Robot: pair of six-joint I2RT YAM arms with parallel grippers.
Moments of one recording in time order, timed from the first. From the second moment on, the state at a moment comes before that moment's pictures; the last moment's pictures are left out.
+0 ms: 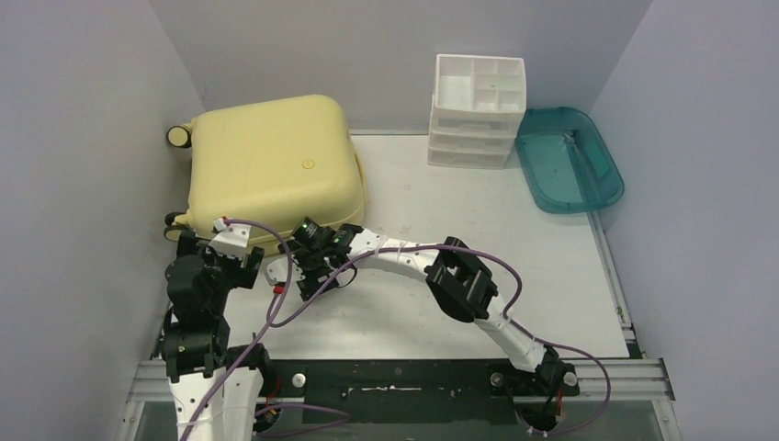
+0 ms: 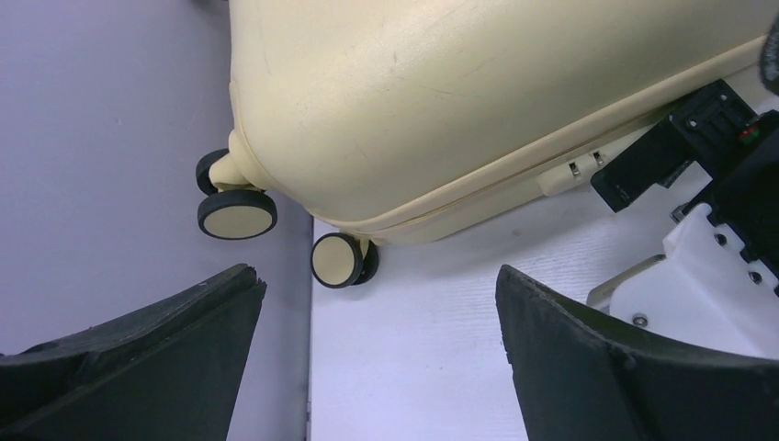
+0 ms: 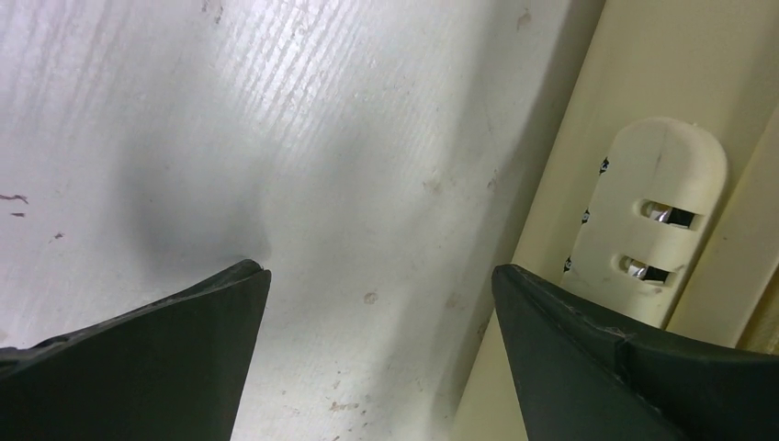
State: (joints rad) left arm 0.13 0.39 0.71 -0.63 0.00 0.45; right arm 1.10 2.33 1.95 -0.56 -0.20 -1.04
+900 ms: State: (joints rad) left arm 0.13 0.55 0.59 -0.96 0.00 1.09; right arm 0.60 1.71 1.40 -0.72 -0.78 -0.98
